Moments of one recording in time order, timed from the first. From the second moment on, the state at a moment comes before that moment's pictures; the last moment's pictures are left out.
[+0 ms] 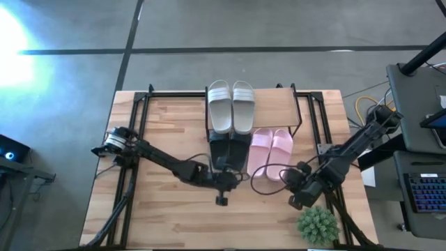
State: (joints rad) left arm -0.31 1.87 1.19 0.02 -0.29 0.01; right arm 0.75 1.23 0.75 -0.75 0.28 1.14
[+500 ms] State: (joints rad) left arm -0.45 1.86 1.17 -0.15 -0.35 -0.36; right arm 0.71 1.28 0.55 -0.35 0.30 1.05
